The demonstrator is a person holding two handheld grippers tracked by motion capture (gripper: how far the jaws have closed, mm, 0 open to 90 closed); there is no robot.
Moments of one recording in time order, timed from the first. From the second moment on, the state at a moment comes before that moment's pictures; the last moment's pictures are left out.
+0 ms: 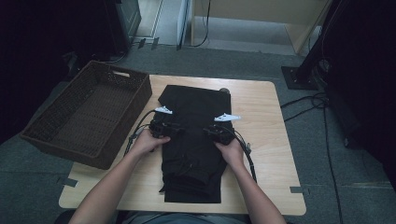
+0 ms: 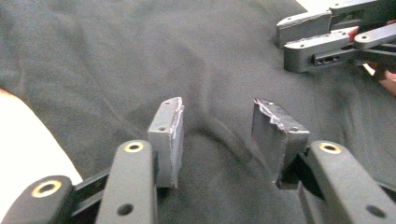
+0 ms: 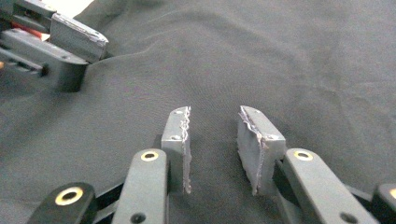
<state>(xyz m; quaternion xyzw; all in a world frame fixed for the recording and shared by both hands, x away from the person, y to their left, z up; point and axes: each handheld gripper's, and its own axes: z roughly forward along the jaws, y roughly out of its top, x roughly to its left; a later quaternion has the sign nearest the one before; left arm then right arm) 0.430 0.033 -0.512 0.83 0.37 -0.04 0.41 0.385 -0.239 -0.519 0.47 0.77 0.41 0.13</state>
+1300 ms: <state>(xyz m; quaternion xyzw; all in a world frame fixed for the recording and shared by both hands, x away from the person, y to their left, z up) 0.360 0.027 -0.514 0.83 0.37 -0.08 0.41 0.321 -0.258 -0.518 0.45 0.78 0.42 0.09</state>
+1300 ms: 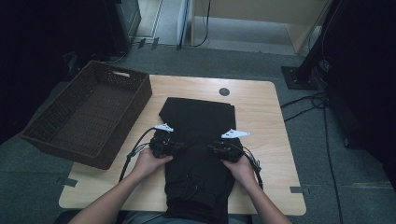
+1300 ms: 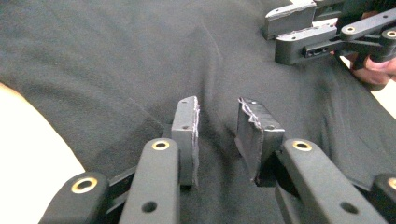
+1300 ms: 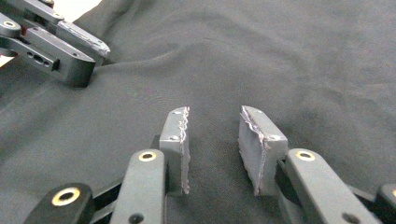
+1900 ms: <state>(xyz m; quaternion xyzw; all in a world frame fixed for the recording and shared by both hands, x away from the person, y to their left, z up) 0.370 0.030 -0.507 0.83 0.36 -0.09 0.42 0.323 -0.263 -0.512 0.47 0.78 0.41 0.06</state>
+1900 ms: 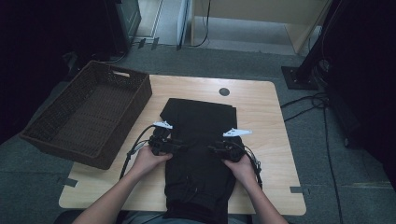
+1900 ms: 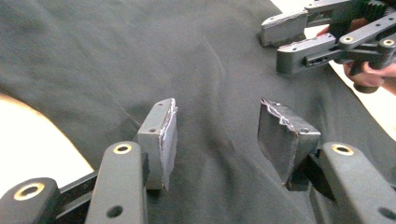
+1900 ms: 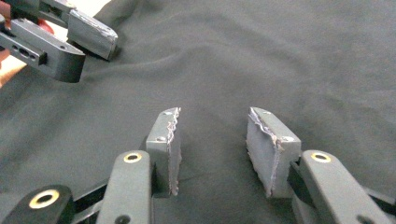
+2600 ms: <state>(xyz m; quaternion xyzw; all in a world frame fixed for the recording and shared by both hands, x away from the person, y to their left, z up) 0.461 0.046 -0.486 0.83 0.38 -0.07 0.41 0.389 -0.300 -0.500 0.51 0.75 0.40 0.11</state>
